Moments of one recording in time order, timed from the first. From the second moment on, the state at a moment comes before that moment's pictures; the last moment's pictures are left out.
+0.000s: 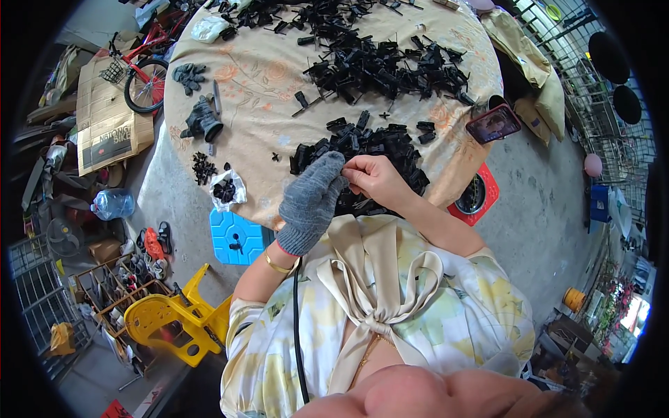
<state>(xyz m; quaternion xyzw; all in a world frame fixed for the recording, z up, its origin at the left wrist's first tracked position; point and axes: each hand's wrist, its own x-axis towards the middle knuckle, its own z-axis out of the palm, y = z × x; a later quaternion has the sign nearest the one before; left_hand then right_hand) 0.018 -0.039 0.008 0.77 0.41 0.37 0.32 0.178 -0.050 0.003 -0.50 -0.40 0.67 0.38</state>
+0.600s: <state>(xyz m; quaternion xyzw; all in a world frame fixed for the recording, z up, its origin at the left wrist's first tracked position) 0.011 -0.031 0.009 0.26 0.25 0.37 0.85 0.190 -0.064 0.022 -0.41 -0.65 0.37 0.52</state>
